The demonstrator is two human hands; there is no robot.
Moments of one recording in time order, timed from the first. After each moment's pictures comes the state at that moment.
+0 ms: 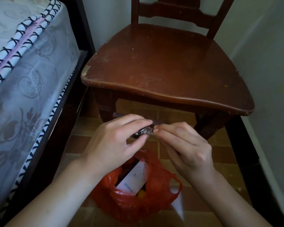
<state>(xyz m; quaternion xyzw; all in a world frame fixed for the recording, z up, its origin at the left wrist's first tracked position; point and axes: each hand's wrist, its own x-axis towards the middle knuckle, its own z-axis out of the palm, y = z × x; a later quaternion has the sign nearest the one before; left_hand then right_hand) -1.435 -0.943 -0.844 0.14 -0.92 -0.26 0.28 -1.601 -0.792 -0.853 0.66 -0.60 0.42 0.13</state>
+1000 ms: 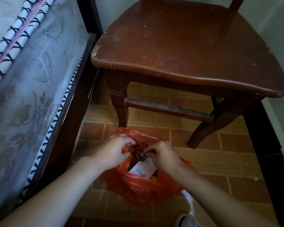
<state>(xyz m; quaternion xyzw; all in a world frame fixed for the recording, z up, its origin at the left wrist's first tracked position) -1.387 -0.959 -0.951 0.31 -0.90 -0.32 -0.07 -1.556 -0.824 -1.010 0.46 -0.79 0.21 -0.34</state>
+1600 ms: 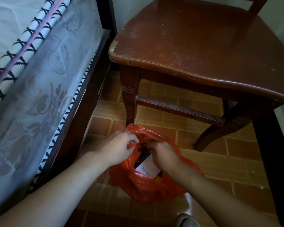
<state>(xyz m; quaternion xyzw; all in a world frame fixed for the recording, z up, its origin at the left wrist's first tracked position) -1.377 -0.961 -0.944 0.34 -0.89 -0.30 -0.06 -1.546 -0.843 -1.038 0.55 -0.78 0.09 -0.28</state>
